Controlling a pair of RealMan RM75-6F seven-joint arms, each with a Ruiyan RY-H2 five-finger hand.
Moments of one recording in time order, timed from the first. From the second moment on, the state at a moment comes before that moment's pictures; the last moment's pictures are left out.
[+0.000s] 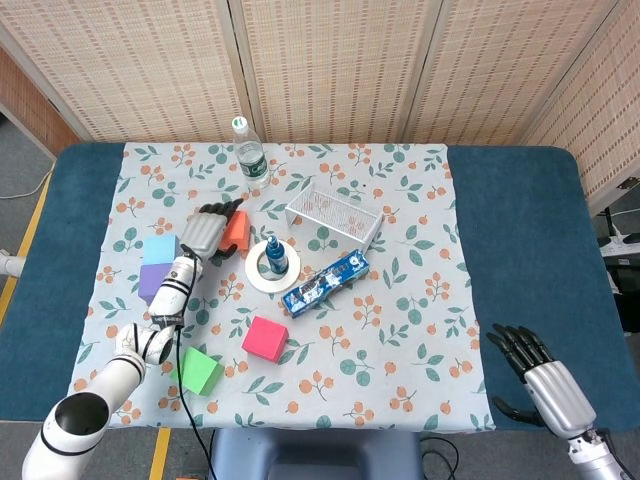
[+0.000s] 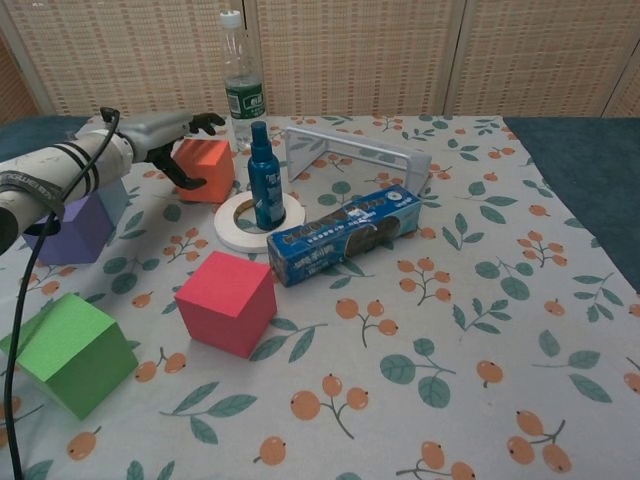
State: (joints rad) left arm -0.99 -1.93 -0.22 -0.37 1.34 0.71 -0.31; right arm 0.08 -1.17 -0.14 -1.46 -1.81 1.55 0.23
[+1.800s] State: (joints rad) left arm -0.40 -1.36 0.00 -1.26 1.33 1.19 0.05; right arm 0.08 -1.17 -0.19 -1.46 -1.89 1.57 0.25
